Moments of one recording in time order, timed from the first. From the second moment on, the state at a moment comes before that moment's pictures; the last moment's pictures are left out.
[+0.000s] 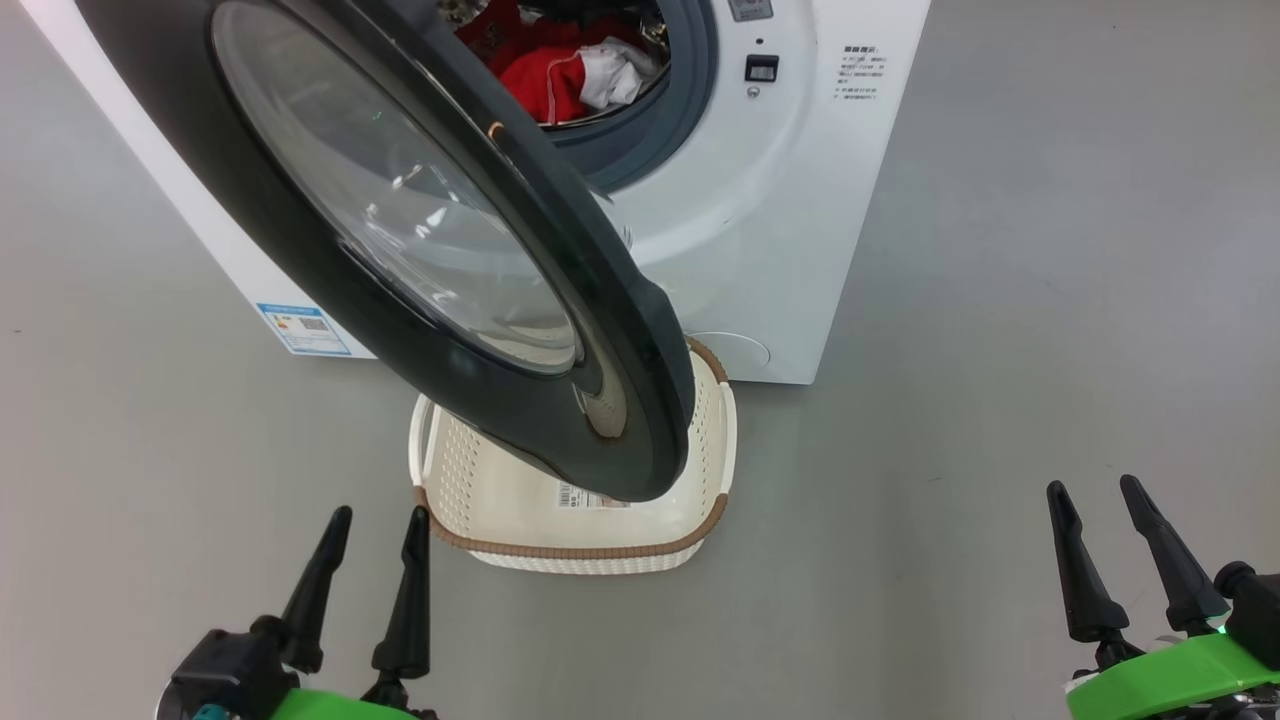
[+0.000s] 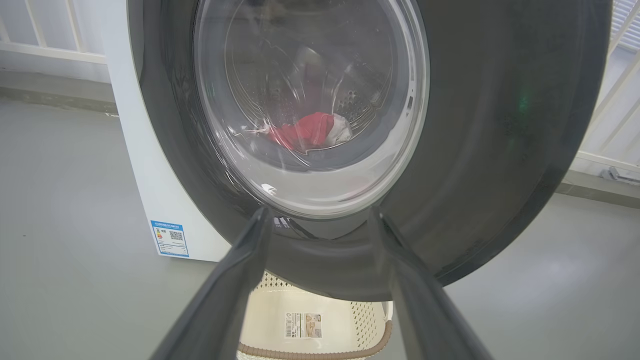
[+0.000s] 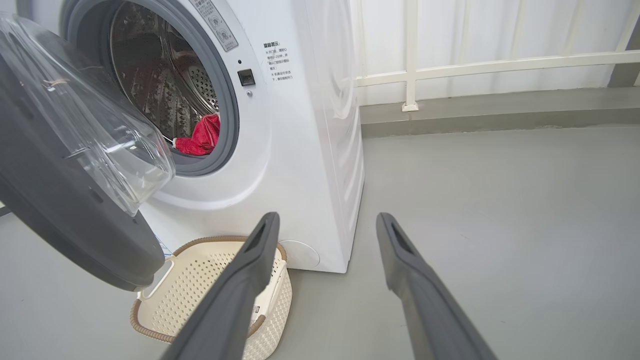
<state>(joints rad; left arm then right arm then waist) -0.06 0.04 -0.06 0.17 -0.30 -0.10 -0.25 0.04 -0.17 -0.04 0.18 0.43 0.12 -0.26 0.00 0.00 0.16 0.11</state>
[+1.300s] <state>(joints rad) -0.05 0.04 -0.17 0.15 -0.34 -0.07 -0.25 -0.35 -0.22 0.32 0.20 0.72 0.12 -0.26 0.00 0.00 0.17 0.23</state>
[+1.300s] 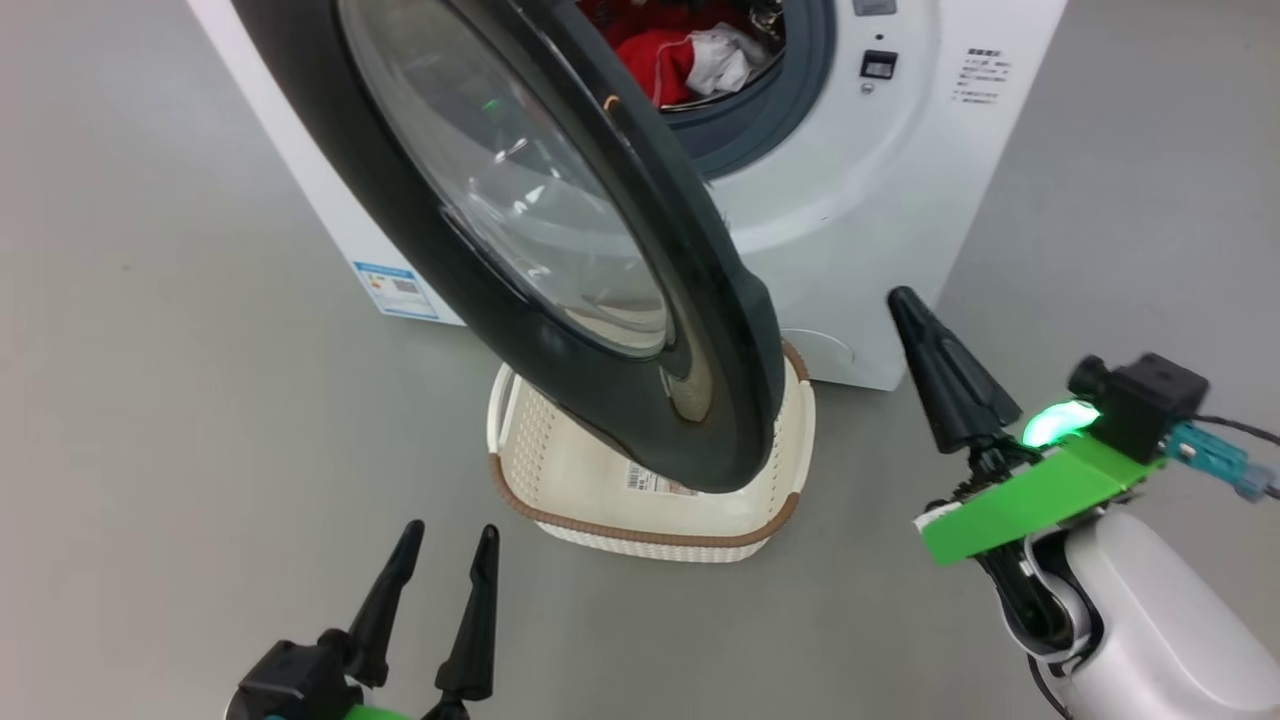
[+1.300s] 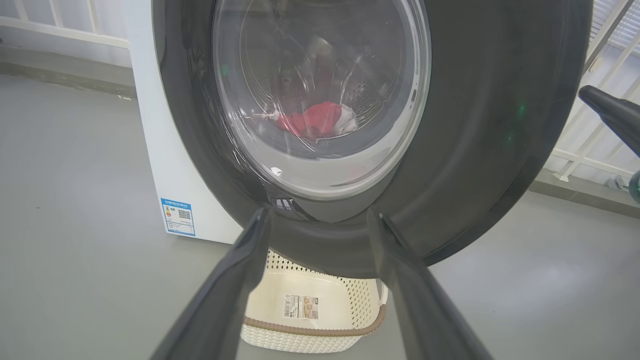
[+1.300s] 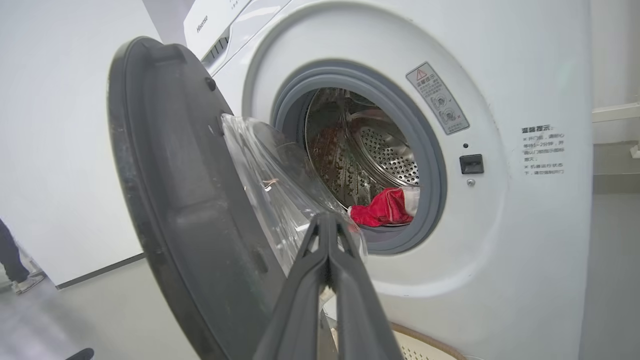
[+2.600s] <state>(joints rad) -0.06 0.04 -0.27 0.11 -0.40 -0.03 -0.25 -0.78 -0.55 1.13 0.16 1.40 0.12 -0.25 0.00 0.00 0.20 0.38</state>
